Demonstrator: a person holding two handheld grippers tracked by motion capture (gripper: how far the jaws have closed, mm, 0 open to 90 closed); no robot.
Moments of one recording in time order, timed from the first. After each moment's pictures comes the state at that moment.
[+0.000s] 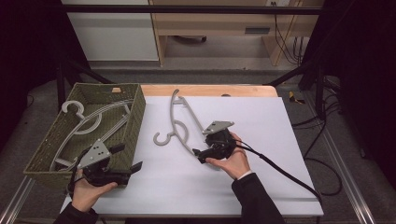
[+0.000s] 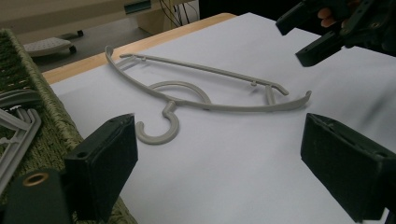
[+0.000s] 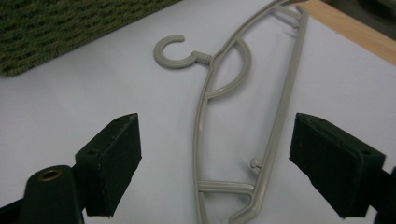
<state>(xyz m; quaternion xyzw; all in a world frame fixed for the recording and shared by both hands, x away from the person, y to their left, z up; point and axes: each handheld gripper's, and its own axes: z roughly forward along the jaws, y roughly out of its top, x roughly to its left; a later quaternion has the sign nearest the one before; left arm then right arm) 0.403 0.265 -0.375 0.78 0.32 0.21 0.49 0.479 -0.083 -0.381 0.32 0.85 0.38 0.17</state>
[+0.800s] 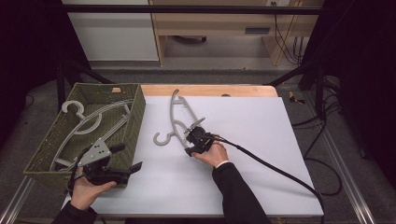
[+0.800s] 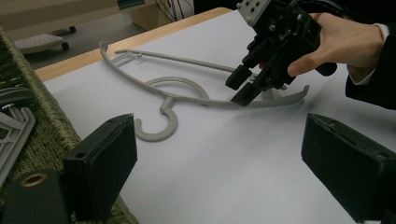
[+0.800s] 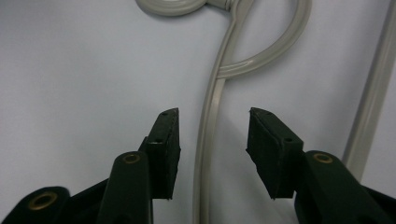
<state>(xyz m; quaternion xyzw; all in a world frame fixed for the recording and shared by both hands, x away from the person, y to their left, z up) 0.408 0.268 -0.376 0.79 0.31 0.20 0.49 0.537 -0.031 -0.444 0.33 0.90 0.28 0.10</state>
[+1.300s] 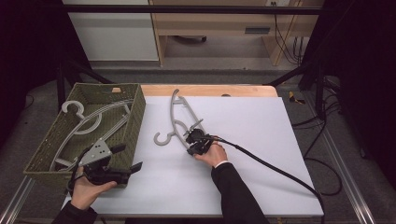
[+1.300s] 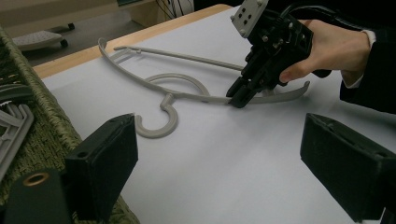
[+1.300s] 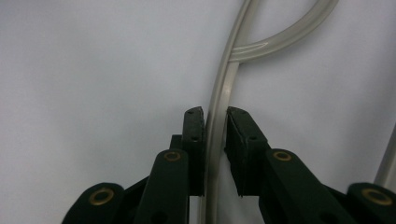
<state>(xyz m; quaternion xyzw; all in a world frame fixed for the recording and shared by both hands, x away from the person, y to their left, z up) 0.409 0.267 -0.378 0.79 0.32 0.20 0.49 0.543 -0.030 -0.458 0.32 0.91 0.26 0.08</state>
